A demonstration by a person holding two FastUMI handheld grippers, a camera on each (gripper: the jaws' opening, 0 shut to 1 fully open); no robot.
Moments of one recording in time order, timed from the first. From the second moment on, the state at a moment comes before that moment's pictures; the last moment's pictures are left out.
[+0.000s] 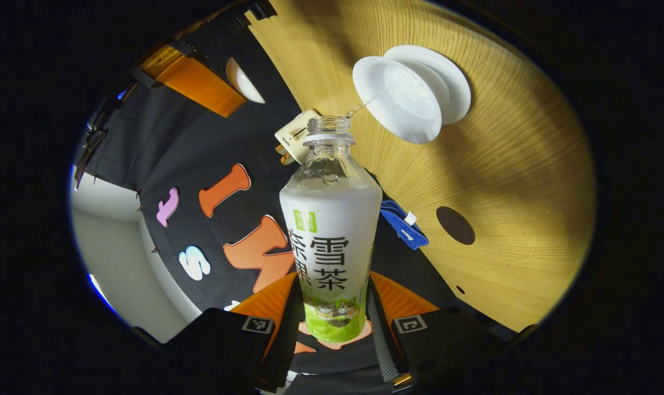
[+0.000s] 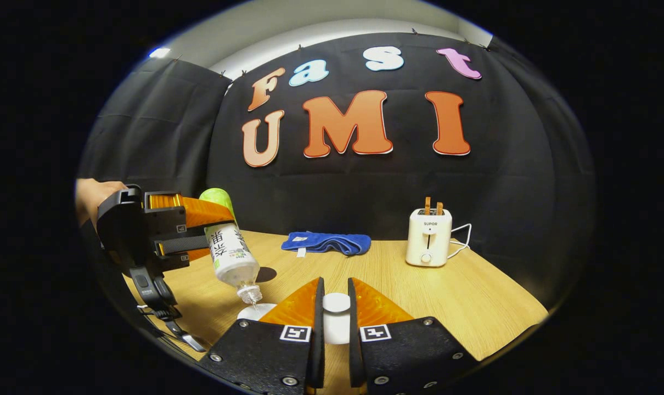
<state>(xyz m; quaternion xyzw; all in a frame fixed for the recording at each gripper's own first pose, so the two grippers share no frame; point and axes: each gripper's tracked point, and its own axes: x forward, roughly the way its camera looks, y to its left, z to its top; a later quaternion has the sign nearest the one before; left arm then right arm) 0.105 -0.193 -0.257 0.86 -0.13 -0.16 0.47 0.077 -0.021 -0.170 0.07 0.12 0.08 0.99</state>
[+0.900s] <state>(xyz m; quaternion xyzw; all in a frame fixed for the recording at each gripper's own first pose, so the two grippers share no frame) 0.120 -0.138 -0.306 0.66 -0.02 -0.19 0.72 0.093 0.001 -0.169 0.08 0.13 0.11 0.98</state>
